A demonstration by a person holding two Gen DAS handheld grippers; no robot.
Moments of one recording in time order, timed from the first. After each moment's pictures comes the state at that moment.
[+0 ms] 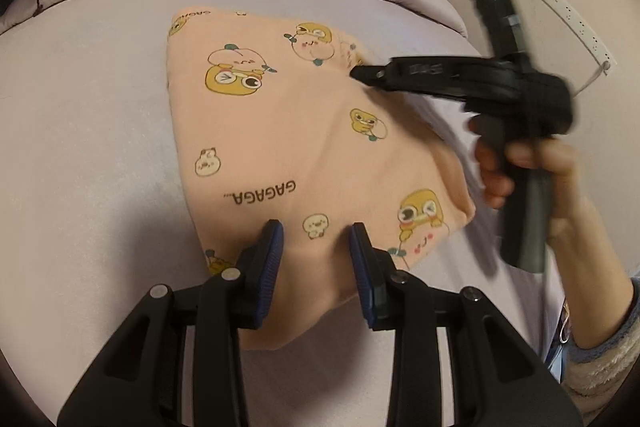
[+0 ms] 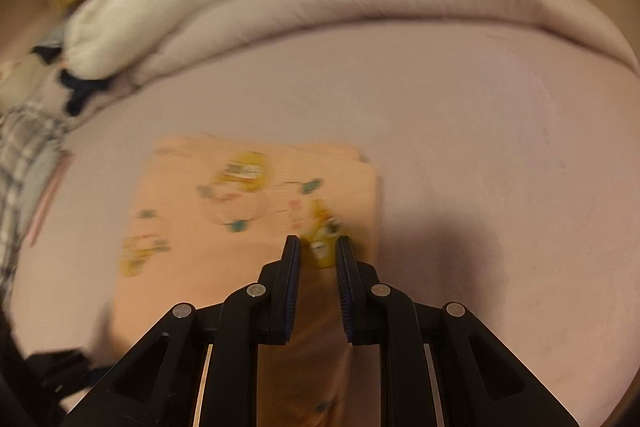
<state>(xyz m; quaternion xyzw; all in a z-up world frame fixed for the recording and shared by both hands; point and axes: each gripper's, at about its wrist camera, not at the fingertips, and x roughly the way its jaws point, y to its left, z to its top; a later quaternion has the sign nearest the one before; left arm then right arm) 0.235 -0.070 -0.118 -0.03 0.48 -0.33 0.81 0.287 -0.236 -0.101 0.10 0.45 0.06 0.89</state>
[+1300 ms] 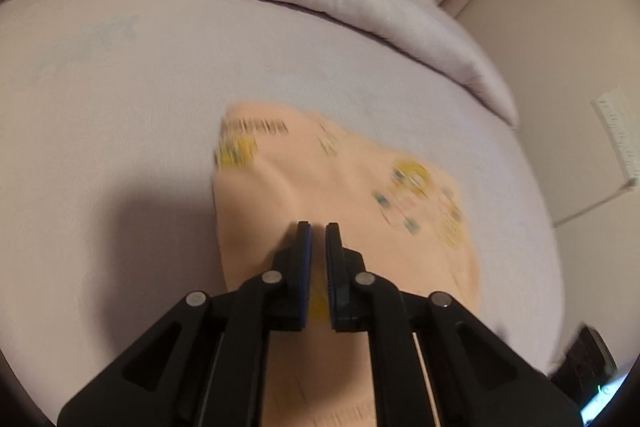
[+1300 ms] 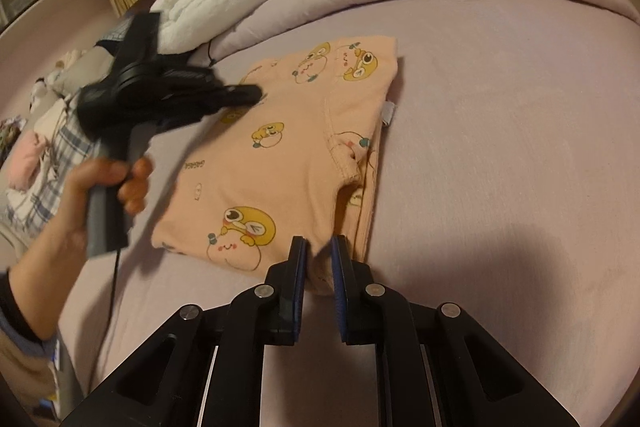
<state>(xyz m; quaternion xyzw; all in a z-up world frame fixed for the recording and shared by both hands) 0.343 -0.069 -0.108 -0.15 0.48 -0.25 0.83 0.160 -0.235 -0.113 0.13 0.41 0.17 0.89</state>
